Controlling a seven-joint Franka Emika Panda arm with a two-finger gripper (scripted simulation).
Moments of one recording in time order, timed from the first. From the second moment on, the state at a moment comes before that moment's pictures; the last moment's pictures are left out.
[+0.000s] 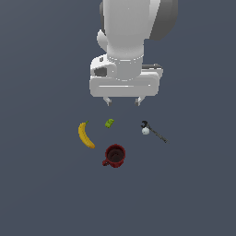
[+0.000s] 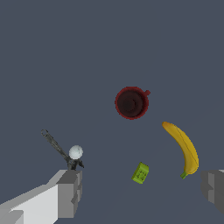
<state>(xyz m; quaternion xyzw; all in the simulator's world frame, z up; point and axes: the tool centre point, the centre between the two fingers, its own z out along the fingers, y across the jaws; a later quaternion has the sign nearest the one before) 0.009 0.019 0.320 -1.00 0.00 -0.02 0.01</state>
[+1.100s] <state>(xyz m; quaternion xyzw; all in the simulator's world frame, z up) 0.018 0.048 0.304 -1.00 -0.01 -0.03 0.00</state>
